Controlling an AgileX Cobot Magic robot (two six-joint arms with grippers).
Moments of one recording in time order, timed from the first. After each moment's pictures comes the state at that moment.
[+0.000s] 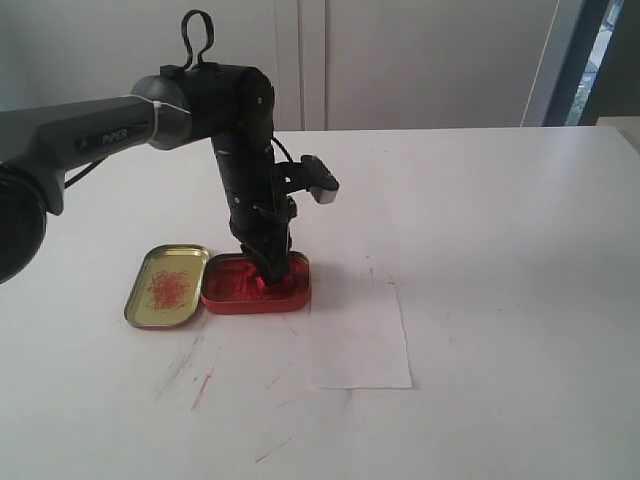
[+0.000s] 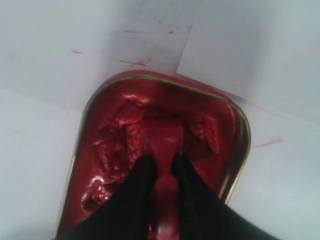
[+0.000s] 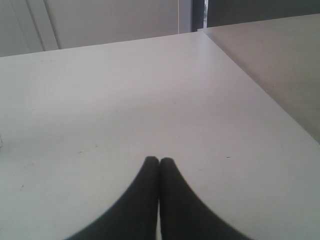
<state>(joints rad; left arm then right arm) -0.59 2.35 -2.04 -0.14 1.29 0.73 -0.12 0.01 -0.01 -0.07 0.36 0.18</state>
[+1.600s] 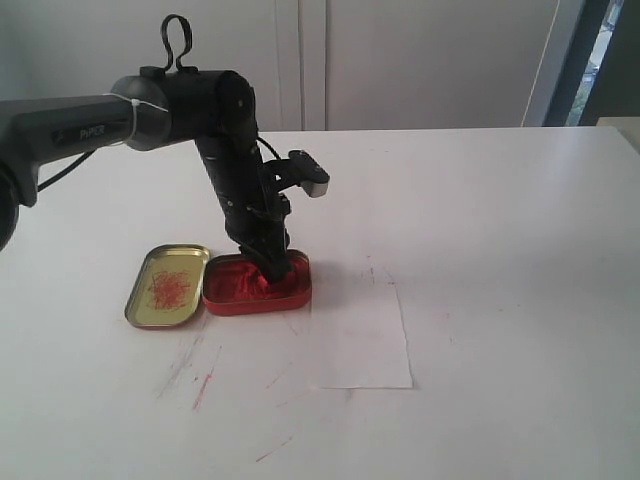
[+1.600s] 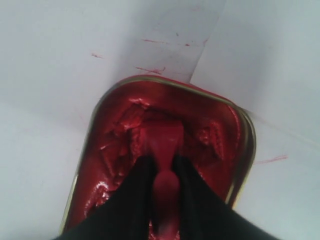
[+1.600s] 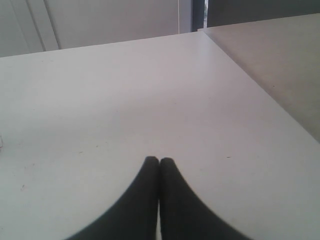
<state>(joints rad) -0.55 2.32 -1.92 -0.20 1.17 0.72 -0.12 0.01 -0.01 -0.07 0.36 0.18</state>
